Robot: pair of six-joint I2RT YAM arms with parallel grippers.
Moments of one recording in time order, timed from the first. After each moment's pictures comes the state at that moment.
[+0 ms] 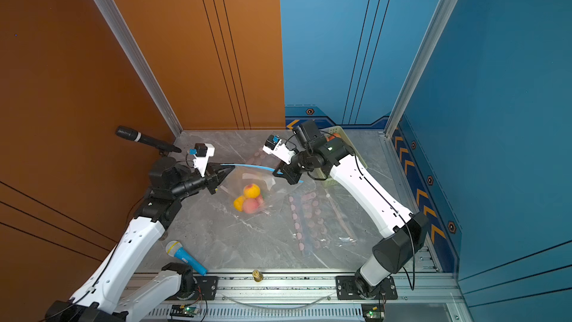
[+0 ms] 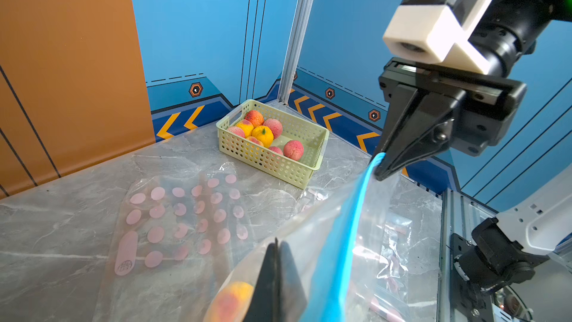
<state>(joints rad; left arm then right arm) -0.15 0.95 0.82 -0.08 0.75 -0.07 0.62 1.59 1.74 -1.03 -0.52 -0.33</state>
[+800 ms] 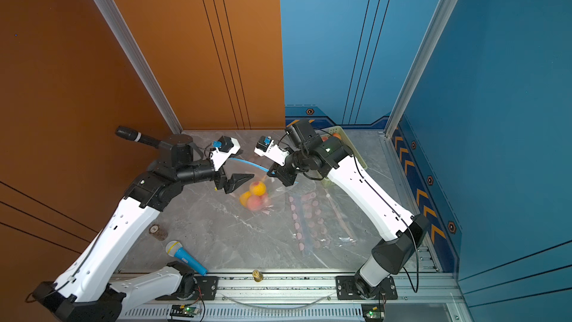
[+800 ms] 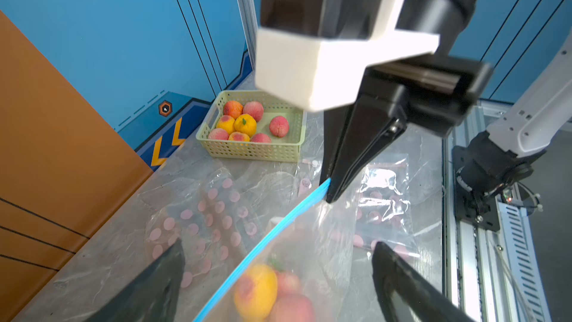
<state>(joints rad) -0.41 1.14 1.32 -0.65 0.56 0.39 0.69 1.60 1.84 -1.09 -0.45 -0.38</state>
